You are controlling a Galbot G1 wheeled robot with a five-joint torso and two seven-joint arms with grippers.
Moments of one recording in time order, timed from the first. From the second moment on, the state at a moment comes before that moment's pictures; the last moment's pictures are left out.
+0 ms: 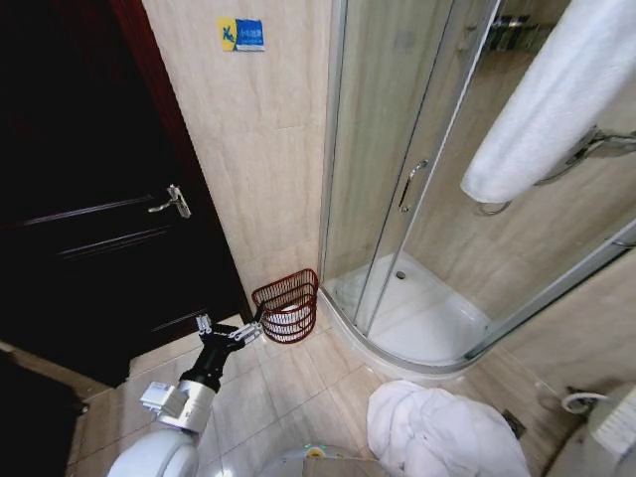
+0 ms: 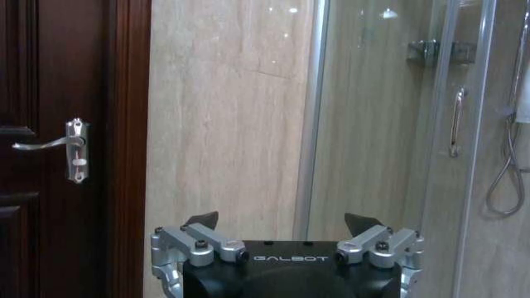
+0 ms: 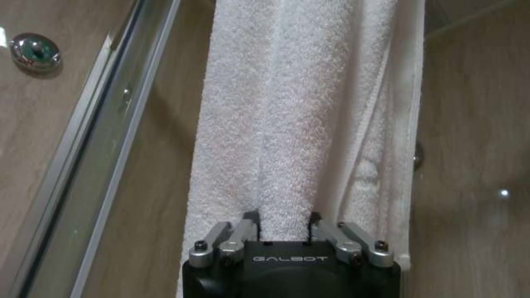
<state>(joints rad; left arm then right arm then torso) 1.87 -1.44 -0.64 -2.50 -0.23 0.09 0.12 -1.31 -0.34 1.36 1.63 1.63 -0.13 0.41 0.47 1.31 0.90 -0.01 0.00</state>
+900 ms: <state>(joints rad) 1.87 -1.44 -0.64 -2.50 -0.23 0.09 0.12 -1.22 -0.14 1.36 1.86 1.52 -0.15 0.39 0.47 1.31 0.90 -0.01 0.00</state>
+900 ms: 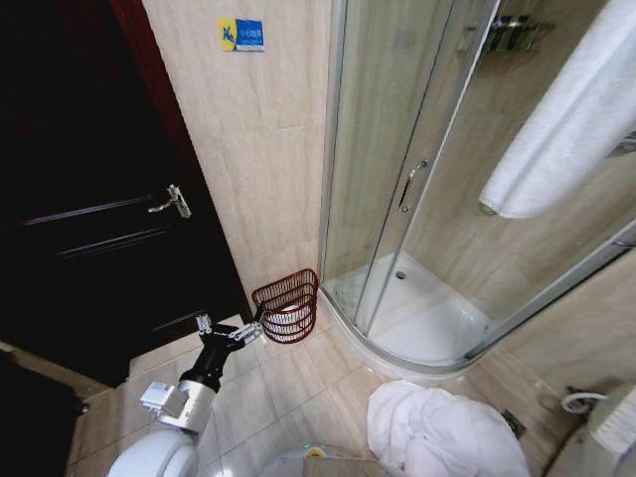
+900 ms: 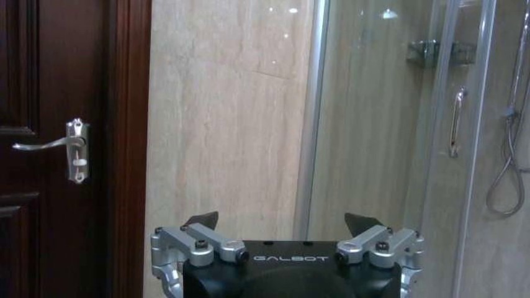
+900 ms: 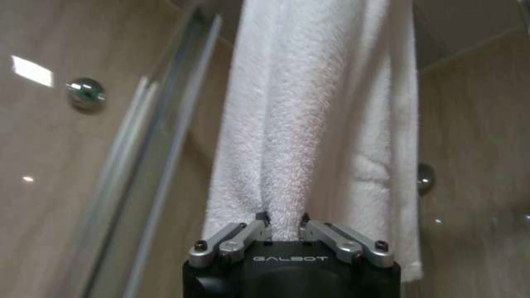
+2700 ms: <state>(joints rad) 1.87 -1.44 -0.64 -2.50 -0.23 0.09 0.12 -1.69 0.73 1.37 2.49 0.67 0.07 0.22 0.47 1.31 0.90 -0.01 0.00</state>
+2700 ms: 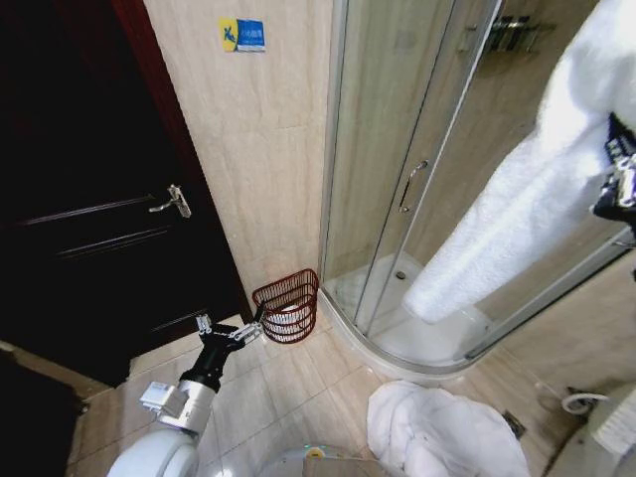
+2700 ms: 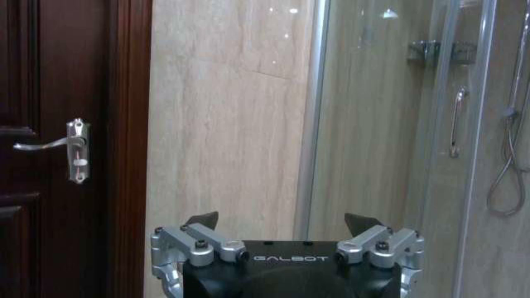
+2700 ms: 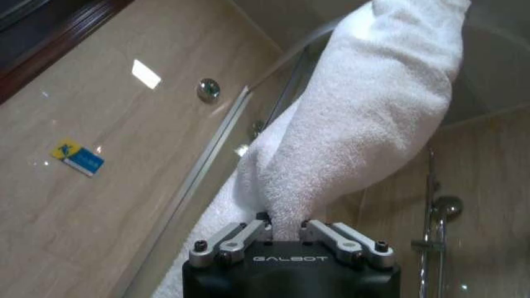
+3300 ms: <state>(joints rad) 1.87 -1.44 -0.64 -2.50 -0.23 0.09 0.12 -1.79 0.91 1.32 2.50 0.57 0.13 0.17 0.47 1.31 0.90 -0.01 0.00</state>
